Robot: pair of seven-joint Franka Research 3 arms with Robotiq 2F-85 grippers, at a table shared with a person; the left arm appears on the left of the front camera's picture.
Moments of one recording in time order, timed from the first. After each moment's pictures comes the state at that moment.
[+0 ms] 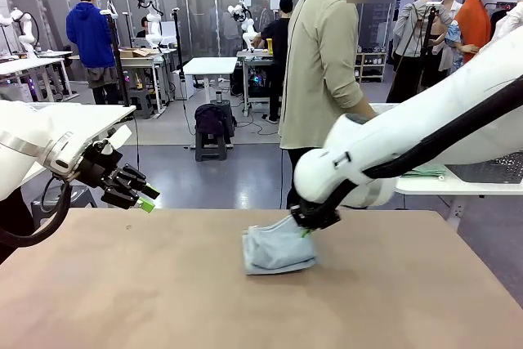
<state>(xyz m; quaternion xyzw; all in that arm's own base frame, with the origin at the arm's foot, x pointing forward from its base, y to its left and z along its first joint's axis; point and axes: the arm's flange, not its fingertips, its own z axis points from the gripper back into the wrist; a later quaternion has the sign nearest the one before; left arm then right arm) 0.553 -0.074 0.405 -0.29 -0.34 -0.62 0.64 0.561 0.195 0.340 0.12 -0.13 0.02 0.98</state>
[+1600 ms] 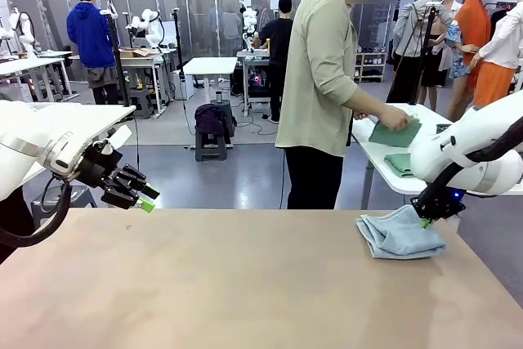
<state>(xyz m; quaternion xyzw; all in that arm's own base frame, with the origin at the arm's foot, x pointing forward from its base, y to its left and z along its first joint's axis) 0.553 -0.074 0.405 -0.29 -0.34 -0.62 0.64 0.606 -0.082 0.332 0.02 -0.14 -0.01 0.99</state>
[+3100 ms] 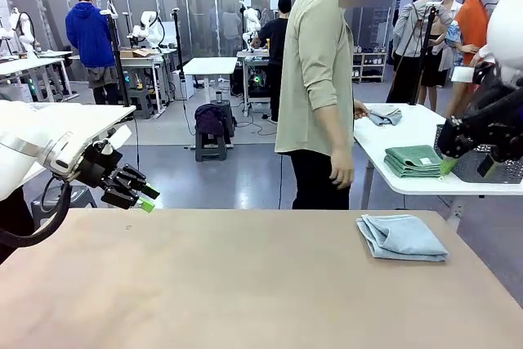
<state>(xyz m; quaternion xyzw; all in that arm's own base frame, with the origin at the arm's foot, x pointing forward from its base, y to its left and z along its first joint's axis) 0.553 -0.074 0.405 -0.29 -0.34 -0.62 0.64 0.391 -0.004 0.592 0.06 -0.15 -0.03 0.99</state>
